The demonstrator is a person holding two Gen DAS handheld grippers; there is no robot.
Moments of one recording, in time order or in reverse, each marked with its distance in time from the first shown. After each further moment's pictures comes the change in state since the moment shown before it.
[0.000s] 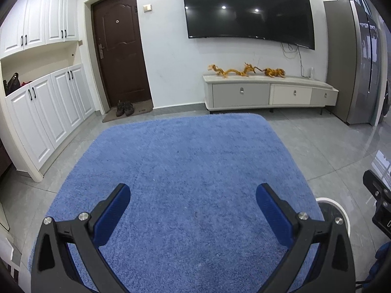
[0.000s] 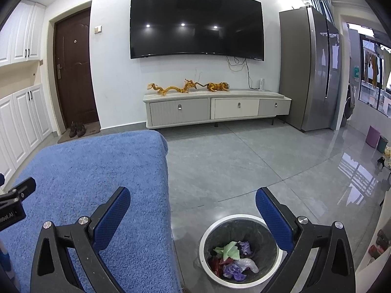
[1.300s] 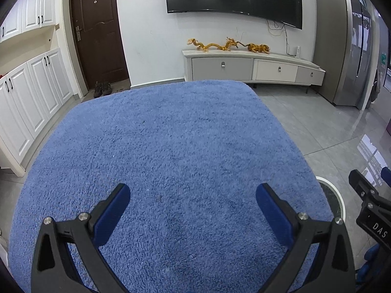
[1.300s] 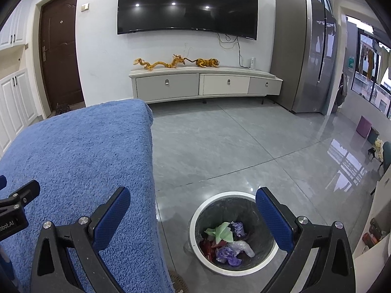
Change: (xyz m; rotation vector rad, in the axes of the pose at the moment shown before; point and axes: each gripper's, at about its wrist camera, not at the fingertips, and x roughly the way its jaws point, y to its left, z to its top) left arm 0.059 -0.019 -0.023 0.028 0.132 -0.116; right arm 0.045 0.004 -0.037 -0.001 0.128 -0.091
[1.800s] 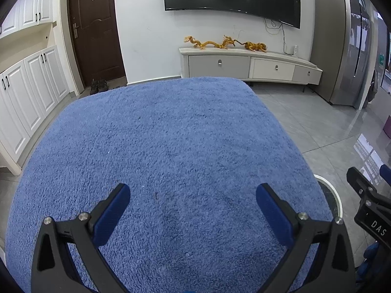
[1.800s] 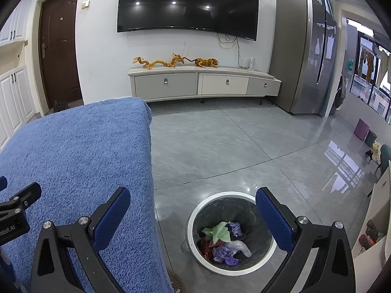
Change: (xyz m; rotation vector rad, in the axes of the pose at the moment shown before) left arm 0.002 0.004 -0.001 -0.004 0.012 -0.024; right arm -0.002 0.002 0.000 -0.015 0.004 -0.016
